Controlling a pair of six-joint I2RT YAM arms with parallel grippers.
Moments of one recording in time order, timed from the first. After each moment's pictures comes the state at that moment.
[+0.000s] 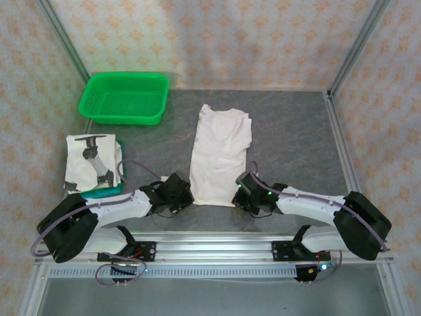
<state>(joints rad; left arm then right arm) -0.76 1.28 0.48 -0.21 0.01 -1.25 0.85 1.26 0.53 -0.32 -0.07 1.26</state>
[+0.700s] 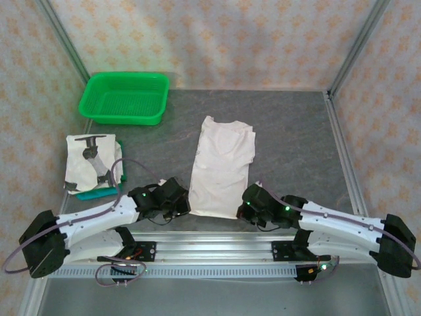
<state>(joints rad) -0.87 1.04 0.57 -0.59 0.04 -1.20 1.07 0.92 0.51 -0.59 -0.05 1.34</state>
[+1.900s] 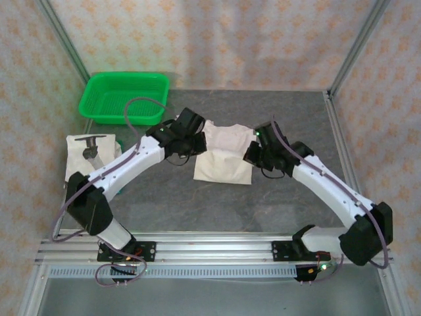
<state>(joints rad) -0.59 1.60 1.43 -0.81 -0.02 -0.79 0.52 1.28 1.10 -0.75 -0.05 0.85</state>
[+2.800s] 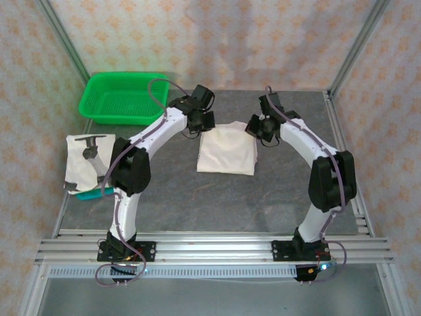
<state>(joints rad) -0.46 2.12 1.92 -0.85 0.01 -0.66 0.29 1.78 1.41 -0.62 -0.18 0.68</state>
